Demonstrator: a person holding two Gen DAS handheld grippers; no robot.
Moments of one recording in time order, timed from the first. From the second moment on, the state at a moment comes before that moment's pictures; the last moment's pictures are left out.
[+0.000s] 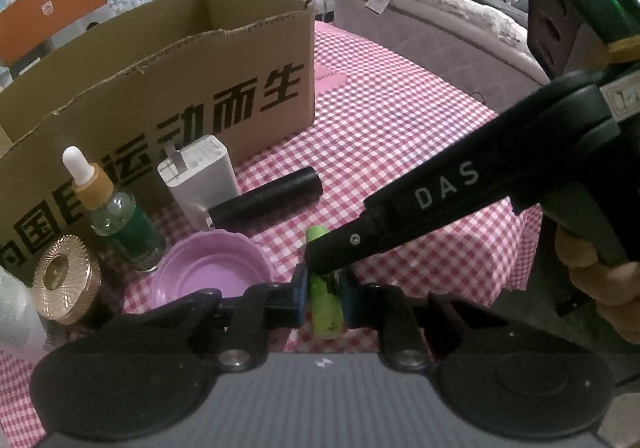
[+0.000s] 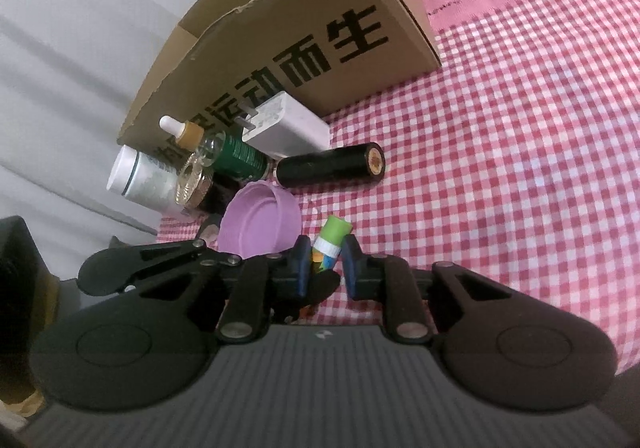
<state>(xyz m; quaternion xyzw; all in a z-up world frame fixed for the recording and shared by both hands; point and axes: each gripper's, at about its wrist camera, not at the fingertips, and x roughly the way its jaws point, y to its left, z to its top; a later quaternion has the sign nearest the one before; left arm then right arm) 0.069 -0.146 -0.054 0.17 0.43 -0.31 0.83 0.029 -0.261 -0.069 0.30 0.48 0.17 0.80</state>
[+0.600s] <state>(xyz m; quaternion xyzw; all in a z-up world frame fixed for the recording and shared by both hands) 0.085 -0.085 0.072 0.11 0.31 -0.25 0.91 0.050 -0.216 0.068 0.23 0.36 0.24 0.87</state>
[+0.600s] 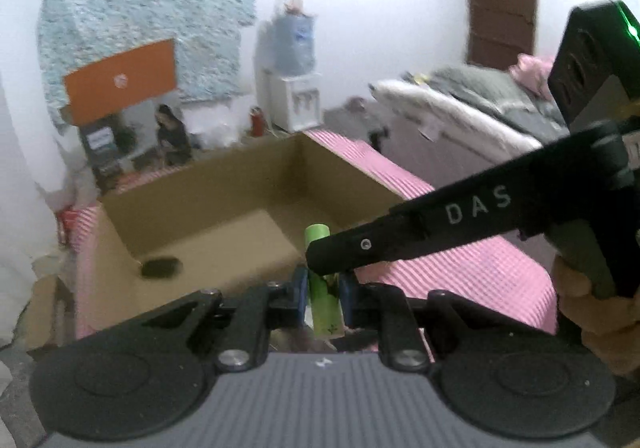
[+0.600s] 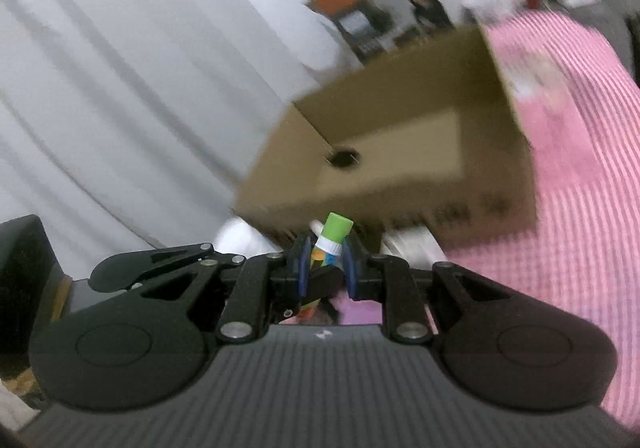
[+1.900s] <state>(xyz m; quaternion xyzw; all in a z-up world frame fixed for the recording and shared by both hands) 0.244 -0.011 0.055 0.06 0.44 -0.16 0.88 0.301 -0.132 0.005 0.26 0.55 0.25 0.75</state>
